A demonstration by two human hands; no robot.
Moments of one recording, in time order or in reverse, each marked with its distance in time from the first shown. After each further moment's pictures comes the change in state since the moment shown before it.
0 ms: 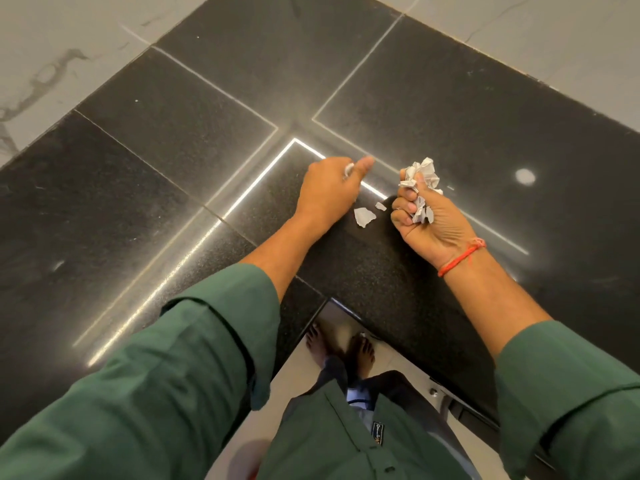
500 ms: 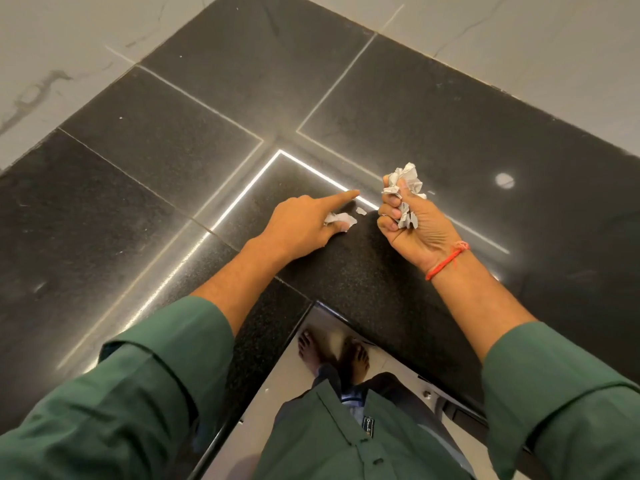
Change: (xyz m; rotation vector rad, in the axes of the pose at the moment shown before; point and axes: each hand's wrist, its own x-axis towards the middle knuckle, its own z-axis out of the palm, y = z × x) left_hand -0.035 -0.008 -0.024 0.493 -0.332 0.284; right_hand -0.018 -0.006 0.005 -0.050 -0.022 -0.037
